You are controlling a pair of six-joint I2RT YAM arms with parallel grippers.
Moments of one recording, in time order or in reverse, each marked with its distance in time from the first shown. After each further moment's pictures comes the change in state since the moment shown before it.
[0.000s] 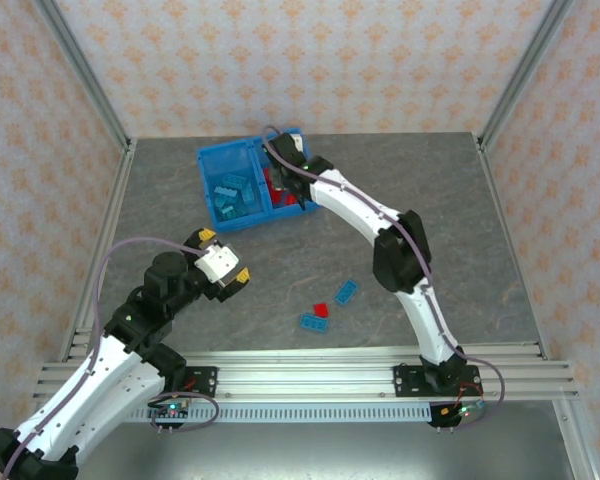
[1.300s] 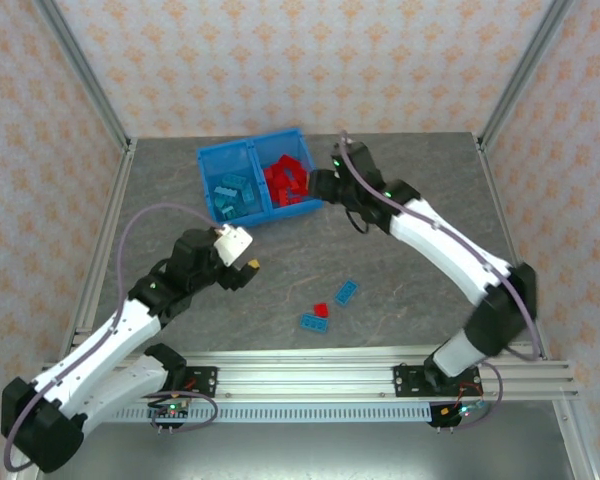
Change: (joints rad) left arm -0.036 0.338 0.153 -0.038 -0.002 -0.232; right arm -0.060 -0.825 -0.802 0.149 -0.163 0.065
